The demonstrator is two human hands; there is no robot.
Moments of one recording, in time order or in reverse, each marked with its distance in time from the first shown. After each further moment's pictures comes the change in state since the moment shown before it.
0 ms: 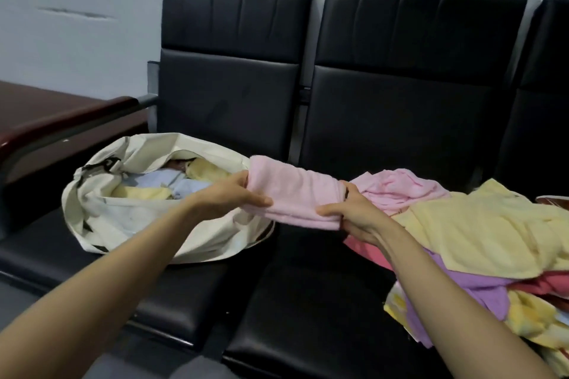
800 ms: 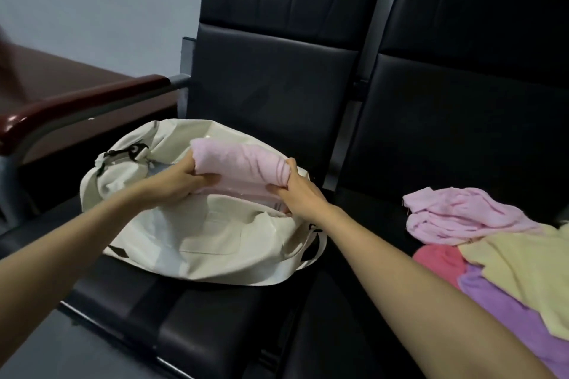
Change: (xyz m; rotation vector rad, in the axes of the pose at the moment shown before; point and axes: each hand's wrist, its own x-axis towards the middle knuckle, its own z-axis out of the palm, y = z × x) left_hand 0.013 -0.103 -0.159 0.204 0.292 0.032; right_hand 0.132 -0.008 0.160 -0.909 -0.044 -0.269
